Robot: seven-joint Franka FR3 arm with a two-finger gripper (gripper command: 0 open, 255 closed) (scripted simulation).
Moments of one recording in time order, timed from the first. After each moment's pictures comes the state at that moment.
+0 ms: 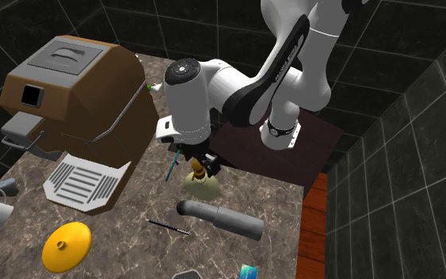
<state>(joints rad) -0.03 -0.35 -0.17 -2.44 0.02 2.15 -0.18</state>
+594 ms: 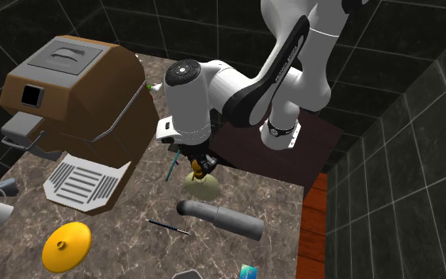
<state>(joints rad) -0.03 -0.35 -0.17 -2.44 0.02 2.15 -0.18</state>
